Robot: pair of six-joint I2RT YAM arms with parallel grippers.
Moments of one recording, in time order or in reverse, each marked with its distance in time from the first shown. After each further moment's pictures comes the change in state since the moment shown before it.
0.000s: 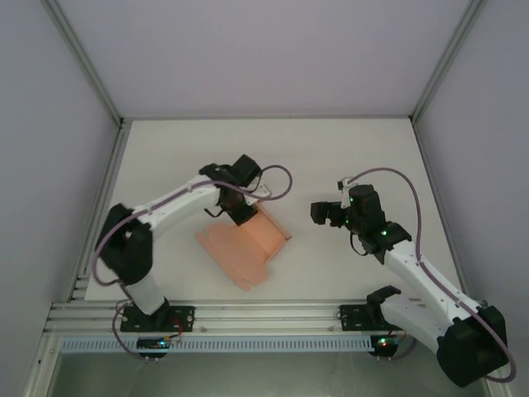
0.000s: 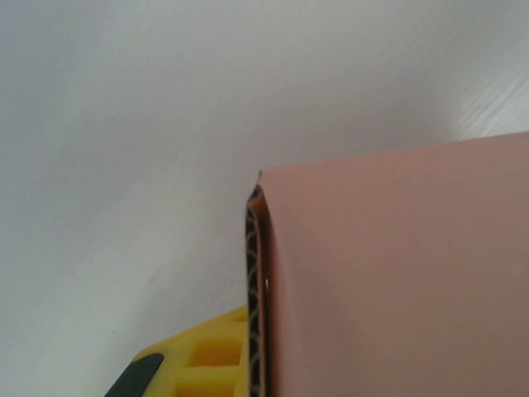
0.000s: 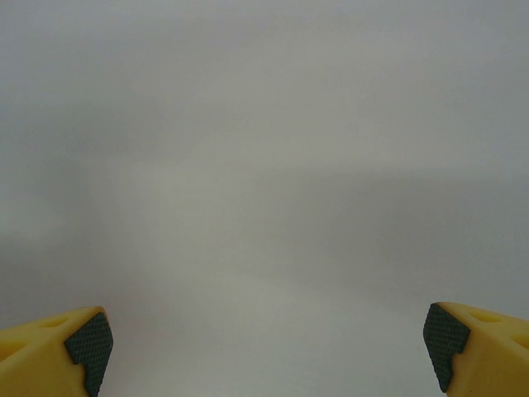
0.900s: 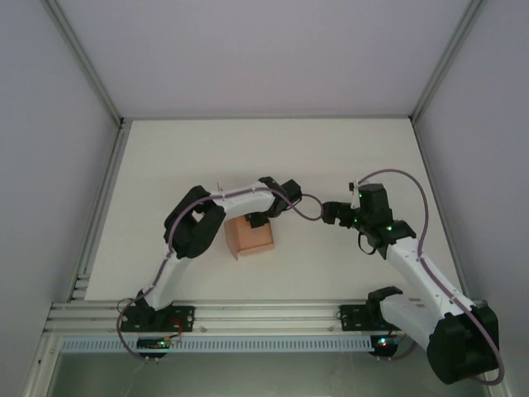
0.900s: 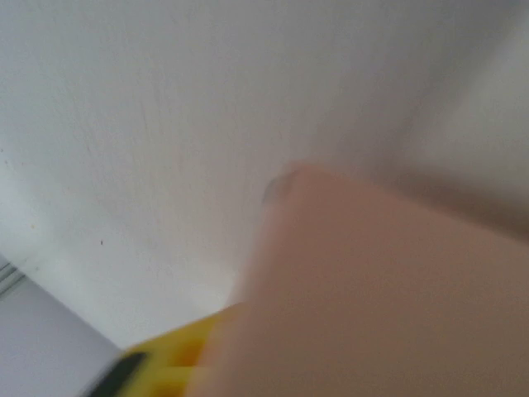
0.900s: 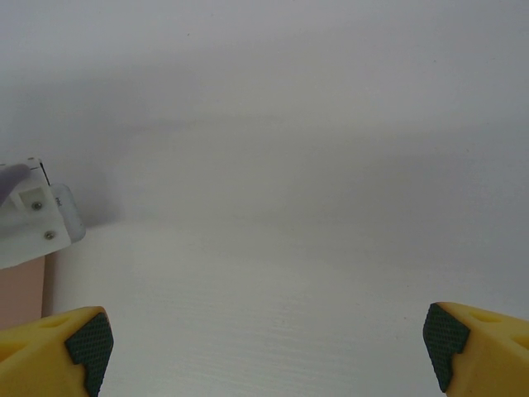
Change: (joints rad) left arm -0.156 0.457 0.246 -0.032 -0.587 0.110; right arm -0.127 0.017 -0.001 -0.066 -0.048 0.000
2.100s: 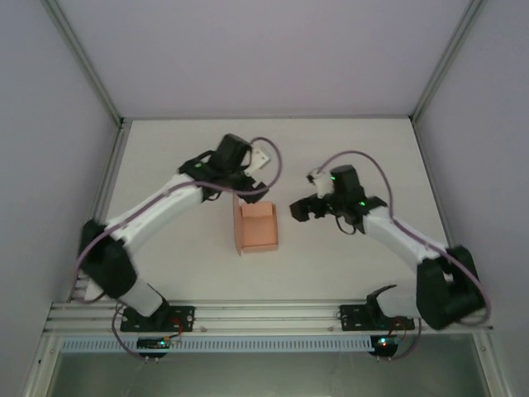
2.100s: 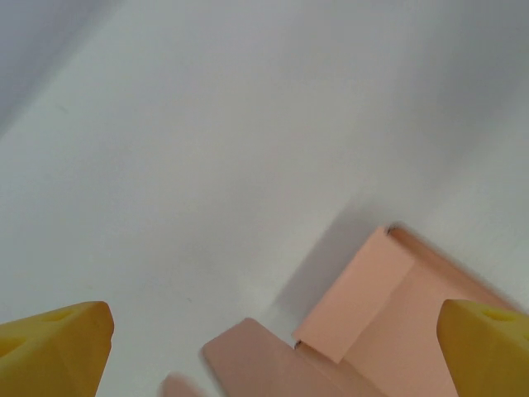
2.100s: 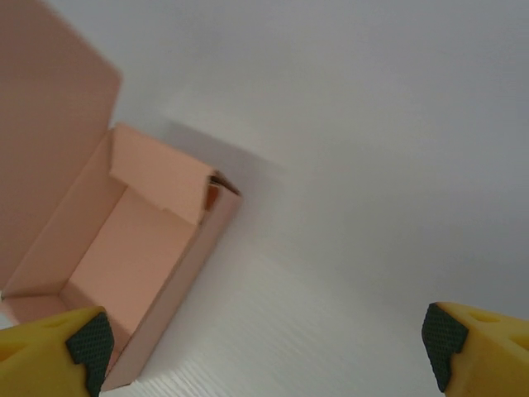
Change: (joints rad) left arm 0.203 -0.727 -0.290 0.414 0.504 -0.150; right arm 0.171 0.409 0.228 0.156 -0.276 -0.327
